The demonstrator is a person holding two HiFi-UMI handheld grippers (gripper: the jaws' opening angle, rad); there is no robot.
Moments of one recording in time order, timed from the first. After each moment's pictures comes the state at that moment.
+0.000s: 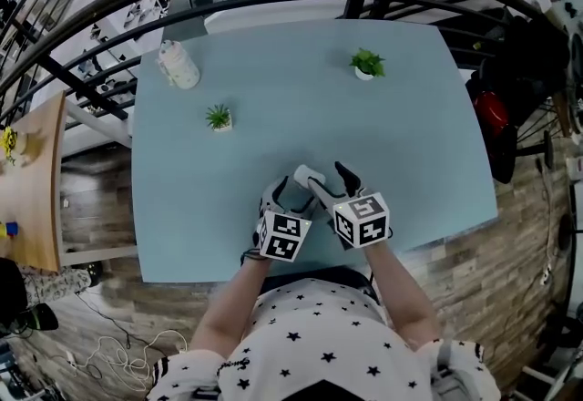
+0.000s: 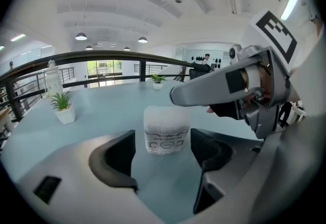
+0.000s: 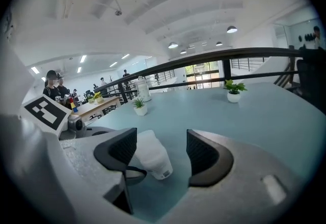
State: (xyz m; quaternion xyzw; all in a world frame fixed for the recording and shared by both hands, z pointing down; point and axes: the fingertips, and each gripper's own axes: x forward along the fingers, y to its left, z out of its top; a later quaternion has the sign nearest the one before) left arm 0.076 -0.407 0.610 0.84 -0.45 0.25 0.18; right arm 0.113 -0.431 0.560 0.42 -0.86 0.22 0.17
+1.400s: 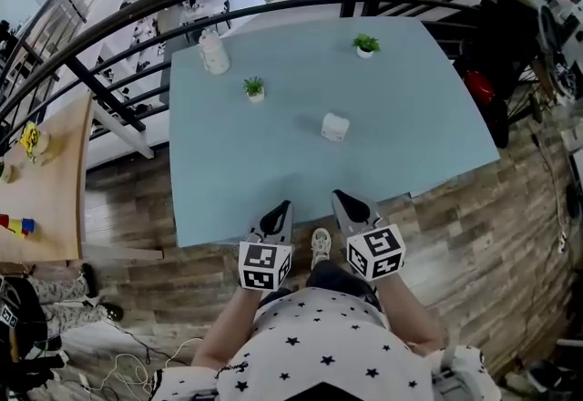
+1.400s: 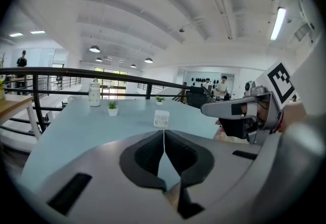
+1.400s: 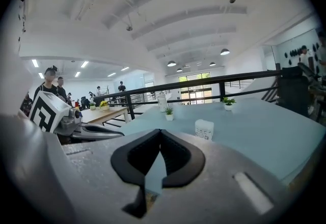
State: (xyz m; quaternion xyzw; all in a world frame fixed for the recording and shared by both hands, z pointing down) left arm -0.061 -0.190 0.521 0.86 -0.47 0.14 0.16; right arm 0.036 -0.193 0.487 0.48 -0.86 0.16 0.11
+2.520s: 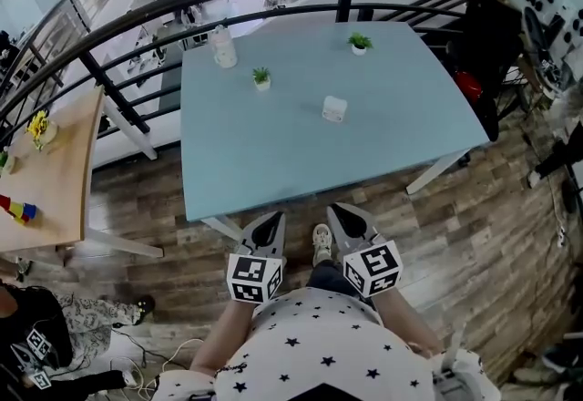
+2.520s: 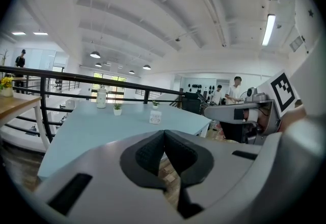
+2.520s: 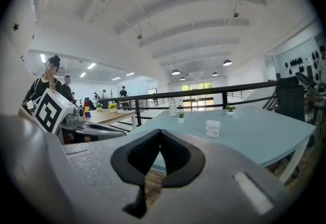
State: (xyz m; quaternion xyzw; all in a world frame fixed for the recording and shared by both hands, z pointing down) left arm -0.107 -0.063 0.505 0.87 -0.46 0.10 0.15; right arm -0.007 -0.057 0.472 0.48 -0.87 0.11 0.08
